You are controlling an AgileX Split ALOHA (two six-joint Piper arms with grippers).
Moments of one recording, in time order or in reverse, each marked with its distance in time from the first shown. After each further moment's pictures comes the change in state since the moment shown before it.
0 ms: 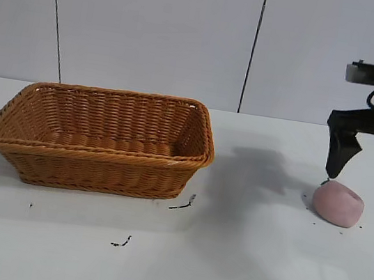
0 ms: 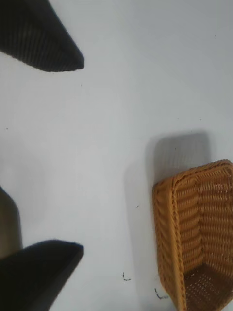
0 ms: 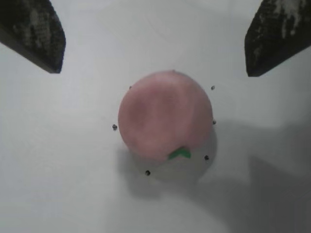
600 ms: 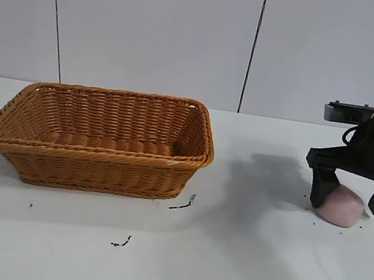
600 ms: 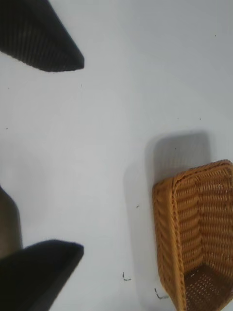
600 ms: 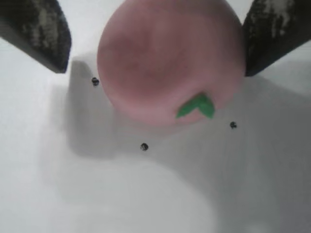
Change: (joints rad) left arm 0.000 0.000 0.000 0.000 0.000 0.000; right arm 0.000 -0.017 -0.030 0.007 0.032 -0.003
